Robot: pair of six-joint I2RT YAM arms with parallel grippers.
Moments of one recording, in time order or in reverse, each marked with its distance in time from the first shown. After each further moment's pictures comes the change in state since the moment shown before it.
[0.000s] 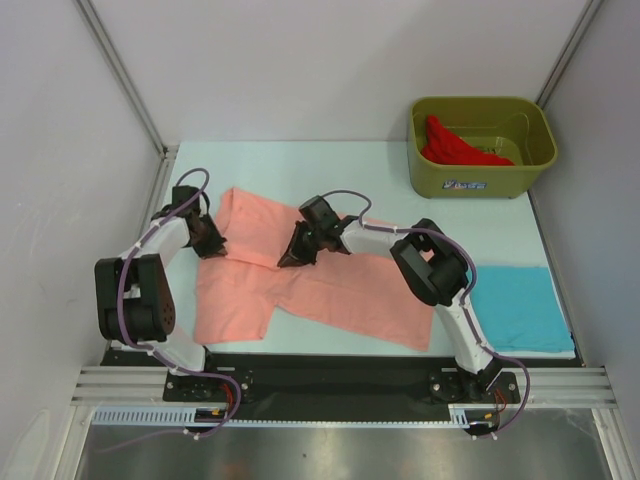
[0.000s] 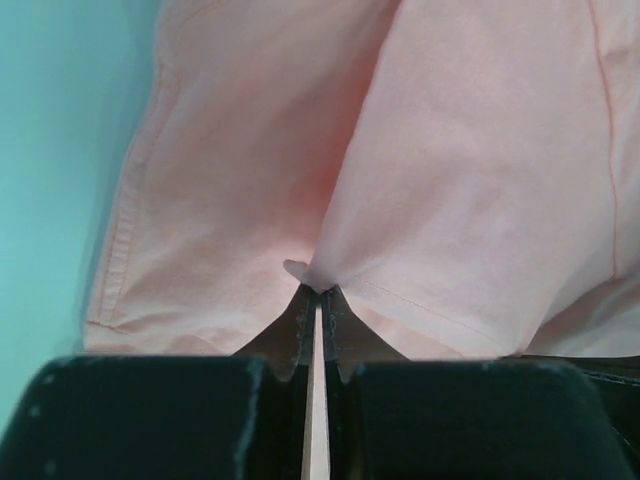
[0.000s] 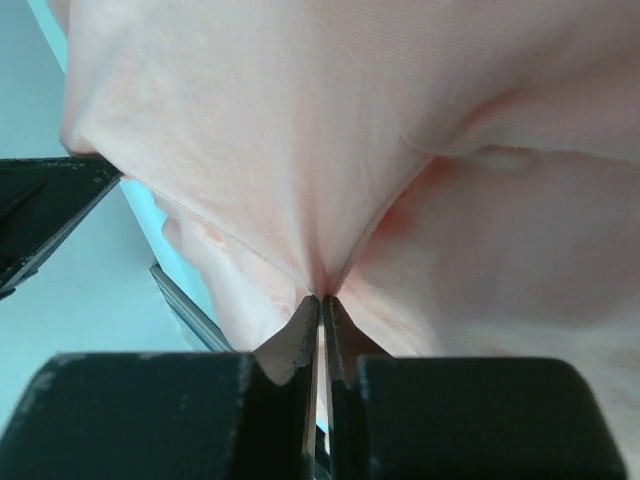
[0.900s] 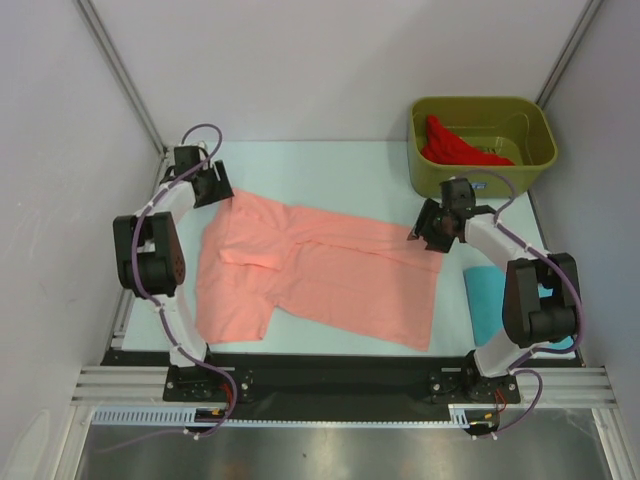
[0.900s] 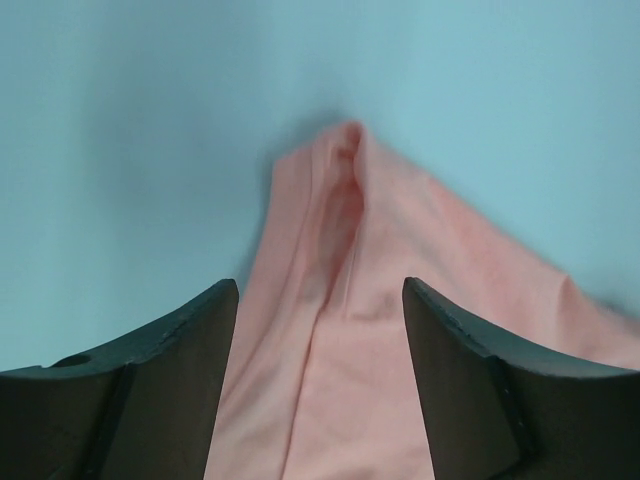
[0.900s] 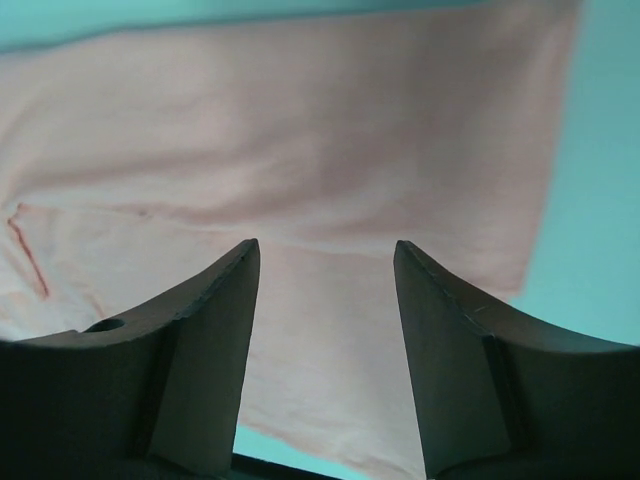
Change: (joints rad) left arm -0.001 0.334 0.390 0.254 0.003 0.235; right arm -0.622 -0.643 -0.524 -0.295 0.279 -0.516
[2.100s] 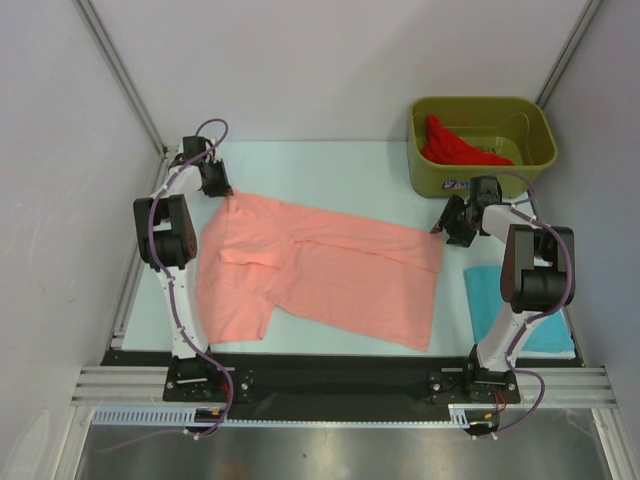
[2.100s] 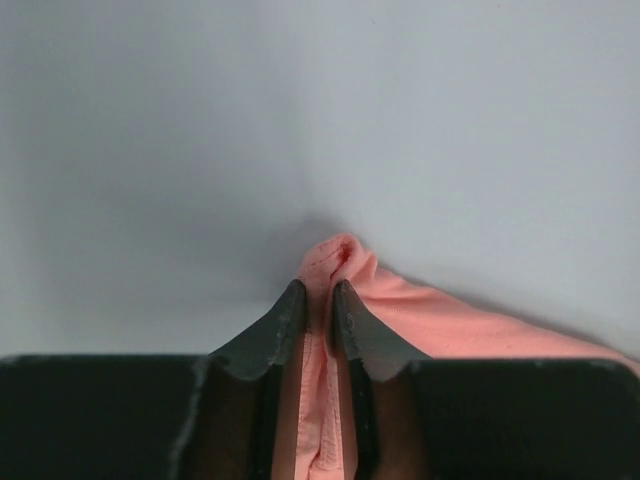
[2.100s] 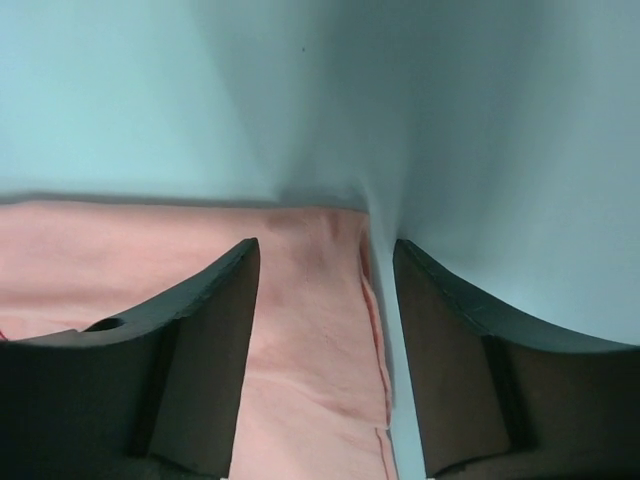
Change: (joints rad) left arm 0.011 0.405 0.474 -0.183 0.093 0.082; right arm -0.246 0.229 0.070 0.119 -0.086 -0.126
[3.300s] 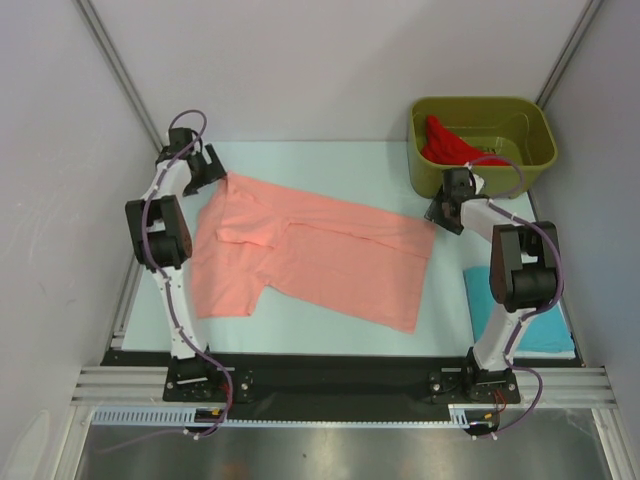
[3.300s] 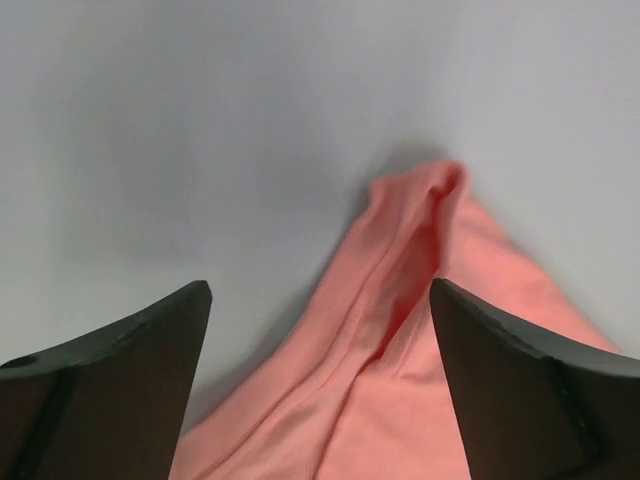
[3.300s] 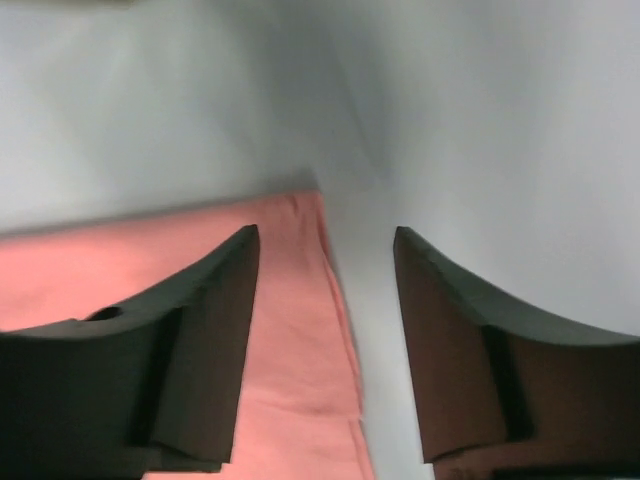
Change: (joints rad) left arm 0.048 0.065 0.173 -0.037 -0.142 -0.182; right arm 0.161 0.030 0.064 0.093 0.406 0.113
